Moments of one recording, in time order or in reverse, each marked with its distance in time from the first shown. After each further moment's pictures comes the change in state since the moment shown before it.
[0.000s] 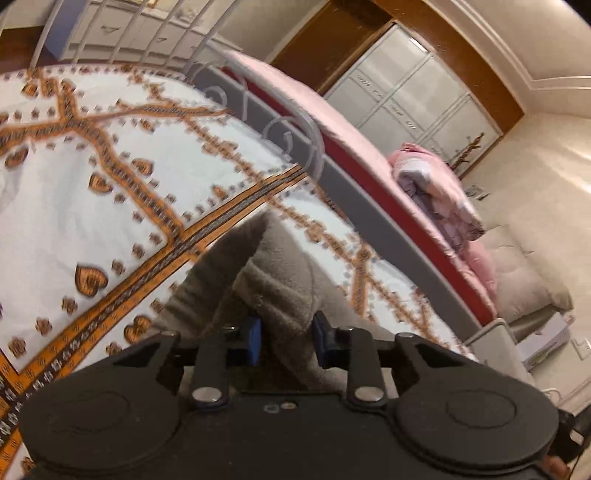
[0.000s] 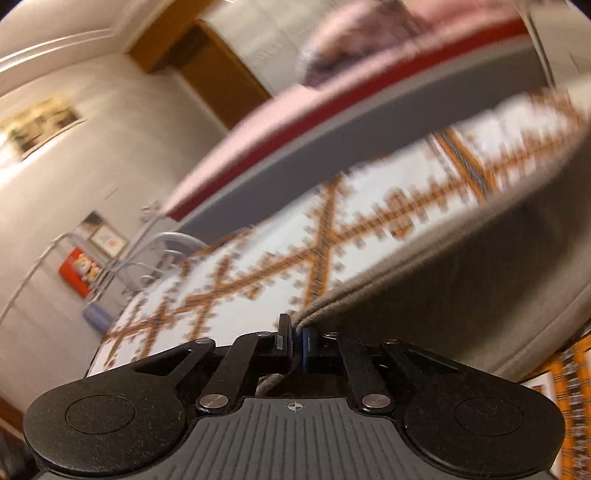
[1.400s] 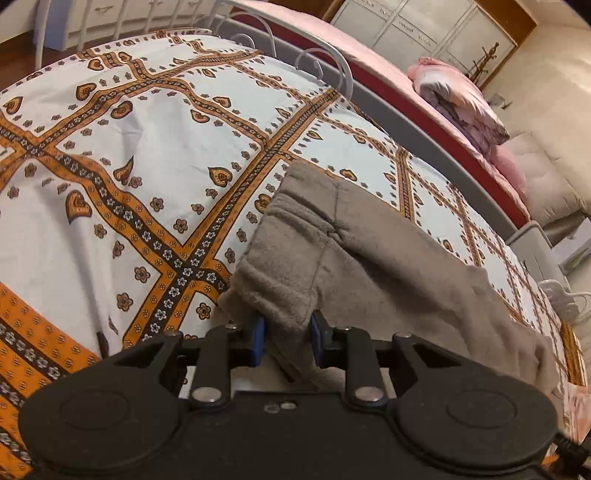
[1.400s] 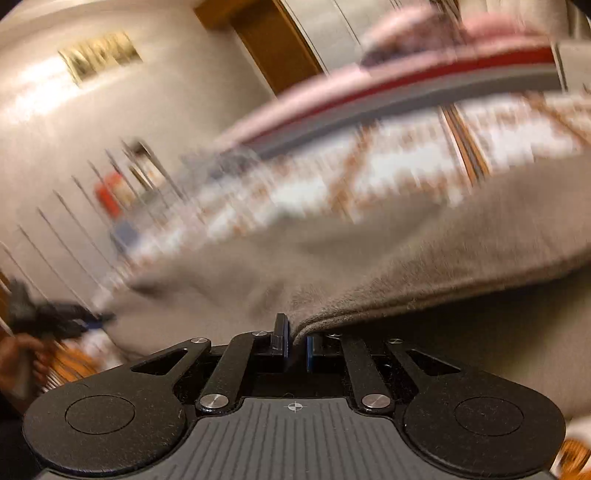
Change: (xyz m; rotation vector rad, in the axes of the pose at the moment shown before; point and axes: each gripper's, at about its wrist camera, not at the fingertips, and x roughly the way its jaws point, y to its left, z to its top) left arm -0.082 0.040 -0.043 0.134 0.245 0.155; right arm -0.121 0.043 -0.179 -0.159 0.145 -0.004
